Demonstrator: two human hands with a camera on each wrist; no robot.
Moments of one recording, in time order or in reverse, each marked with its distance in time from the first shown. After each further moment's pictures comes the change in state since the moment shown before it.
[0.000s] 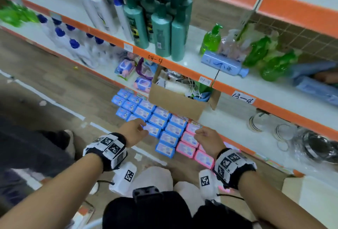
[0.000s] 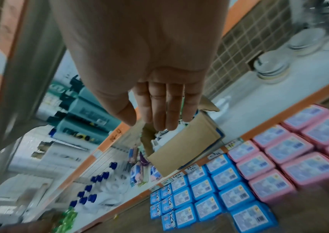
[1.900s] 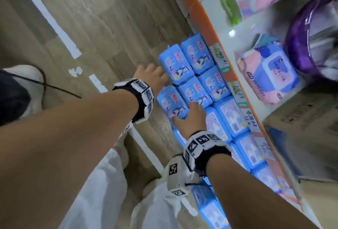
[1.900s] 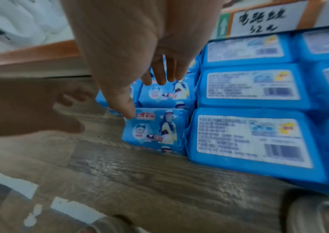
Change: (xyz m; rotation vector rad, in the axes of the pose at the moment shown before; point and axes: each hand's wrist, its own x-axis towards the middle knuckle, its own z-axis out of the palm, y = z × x) left_hand 0.617 -0.481 0.024 0.518 -0.061 -0.007; right_hand 0.590 -0.012 0.555 -0.746 -0.341 0.082
